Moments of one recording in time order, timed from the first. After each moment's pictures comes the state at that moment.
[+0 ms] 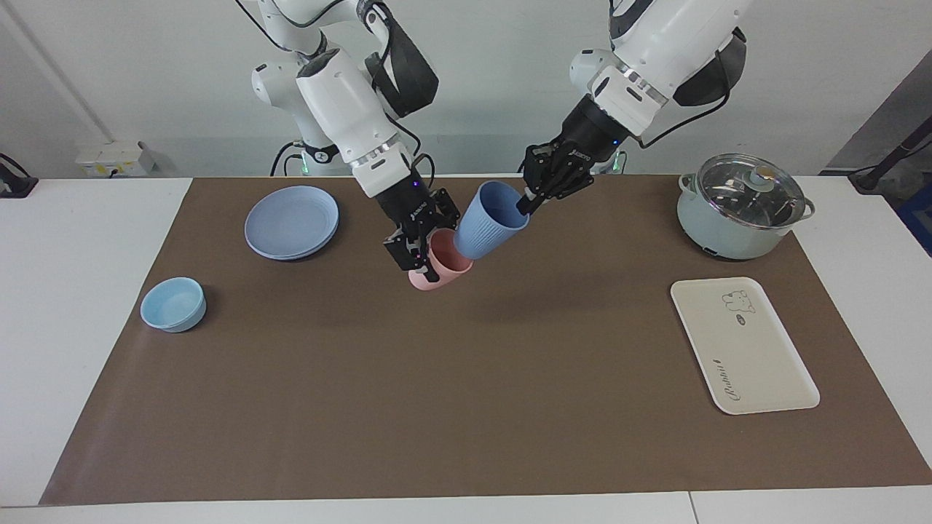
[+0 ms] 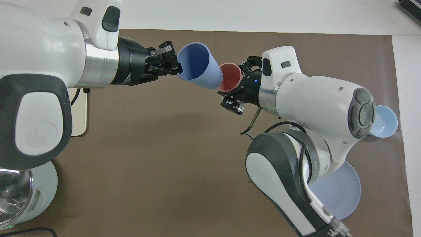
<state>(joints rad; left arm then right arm) -0.40 0.12 -0.02 -1.45 -0.45 1.99 -0.59 0.53 0.11 -0.09 -1.84 0.46 2.53 -0.91</state>
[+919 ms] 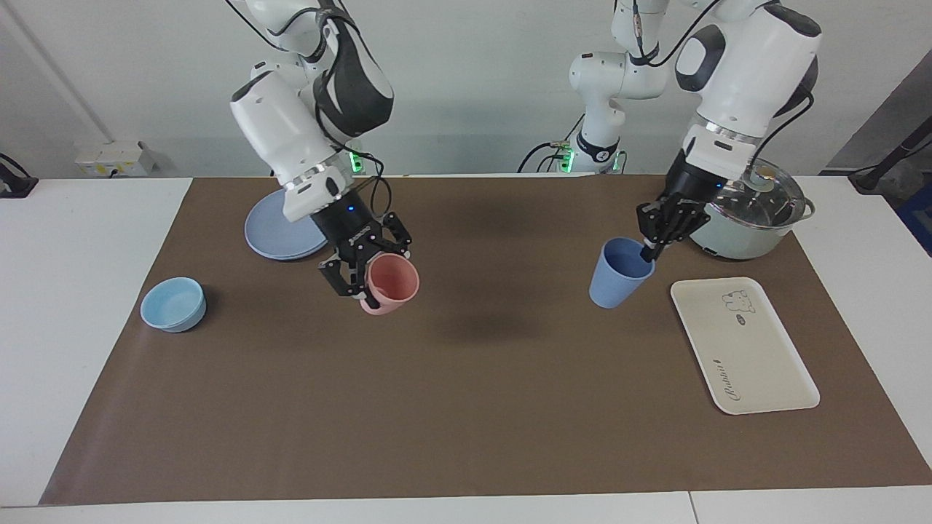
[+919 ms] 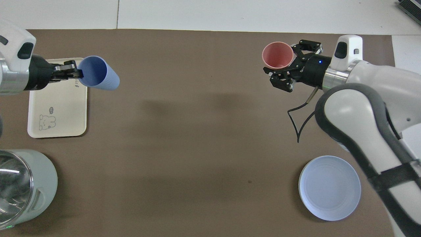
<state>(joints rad) -0.06 0.01 -0.01 -1.80 -0.22 2.13 -0.11 0.28 0.15 -0.10 -1.89 1.07 2.54 -1.47</state>
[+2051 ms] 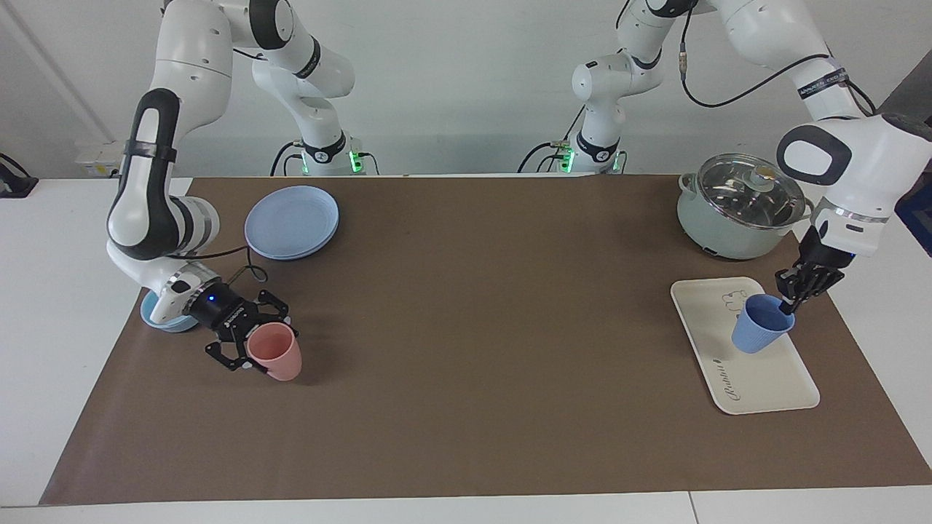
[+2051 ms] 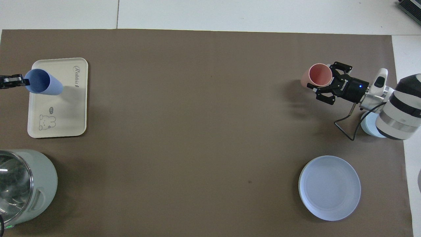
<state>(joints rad) 0.26 0.27 -0.01 -1.80 -0.22 2.34 0.30 -0.14 0.46 -0.10 -1.88 1.55 2.04 -2.30</state>
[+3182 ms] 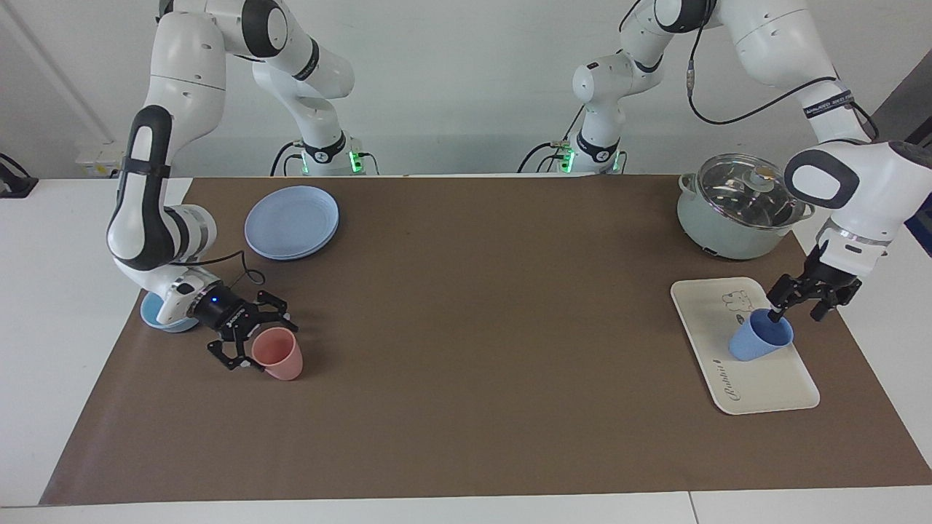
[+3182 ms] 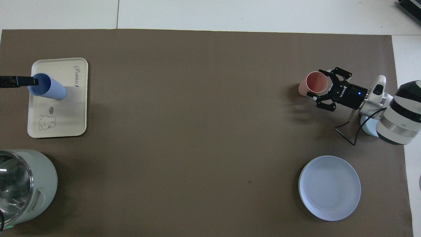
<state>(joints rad) 0.27 0.28 -0.03 -1.76 -0.21 2.30 0.42 -0.16 0.44 -0.10 -1.93 1.56 1.98 -2.35</state>
